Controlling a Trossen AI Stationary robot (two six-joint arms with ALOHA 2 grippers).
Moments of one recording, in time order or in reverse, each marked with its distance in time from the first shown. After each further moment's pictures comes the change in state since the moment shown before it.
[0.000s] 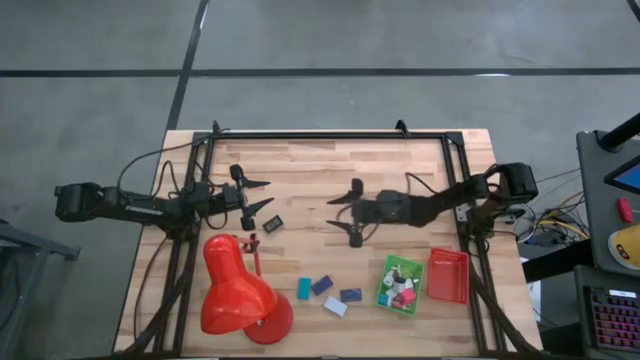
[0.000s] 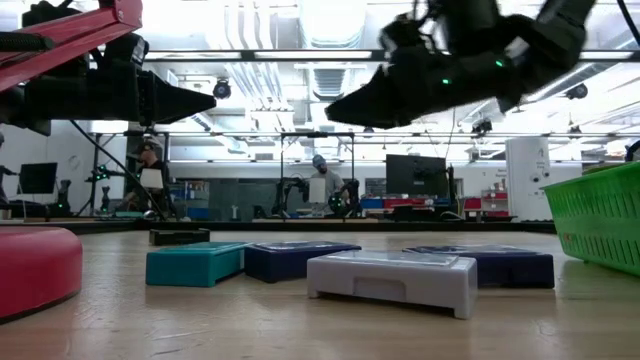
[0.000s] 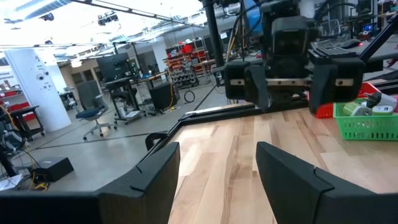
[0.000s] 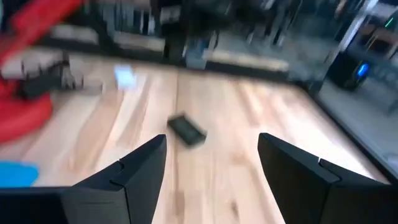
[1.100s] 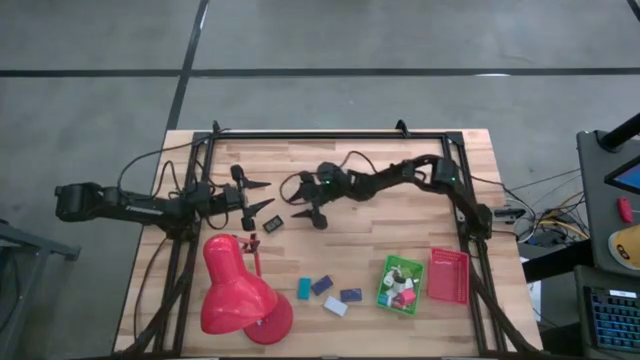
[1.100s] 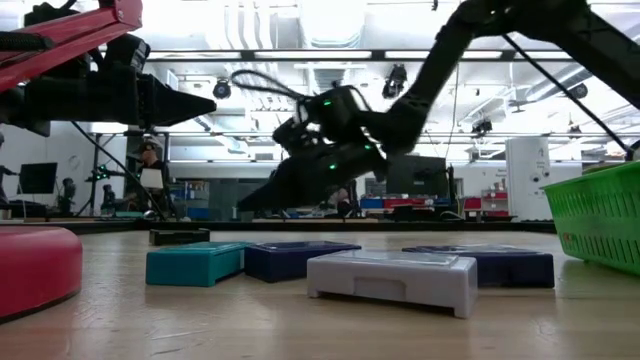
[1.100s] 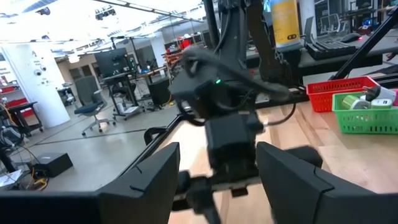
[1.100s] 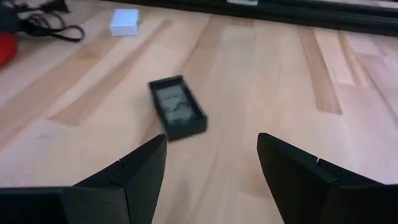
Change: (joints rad) left arm 0.000 0.001 0.000 -0.023 0.000 0.000; right arm -0.263 0.617 0.643 -0.259 -0.578 -0.087
